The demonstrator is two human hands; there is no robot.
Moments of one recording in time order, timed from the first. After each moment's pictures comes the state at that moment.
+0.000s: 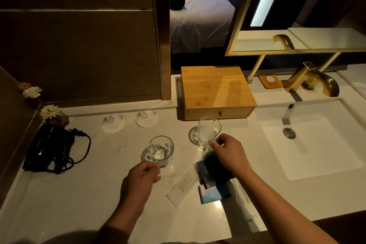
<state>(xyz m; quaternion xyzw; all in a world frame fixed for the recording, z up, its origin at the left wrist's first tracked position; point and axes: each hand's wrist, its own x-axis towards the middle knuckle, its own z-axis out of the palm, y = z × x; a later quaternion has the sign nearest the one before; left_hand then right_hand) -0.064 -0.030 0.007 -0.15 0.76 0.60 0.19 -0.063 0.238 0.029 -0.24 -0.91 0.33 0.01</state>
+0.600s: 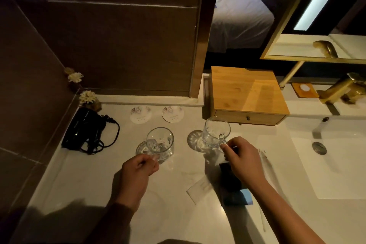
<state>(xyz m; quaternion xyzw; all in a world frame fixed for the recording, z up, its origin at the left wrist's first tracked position) -0.062 -0.080 0.034 -0.22 0.71 0.66 0.08 -0.054 0.190 0.054 -0.17 -0.92 0.36 0.04</state>
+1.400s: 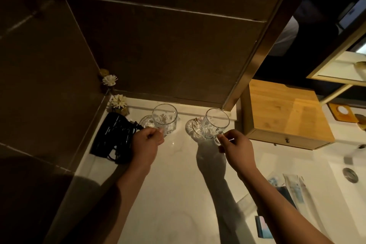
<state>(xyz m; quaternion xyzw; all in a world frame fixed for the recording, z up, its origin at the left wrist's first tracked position) -0.186 -0.148 0.040 -0.23 0.69 0.69 0.02 -0.160 0.085 0.053 -0.20 -0.87 0.44 0.01</state>
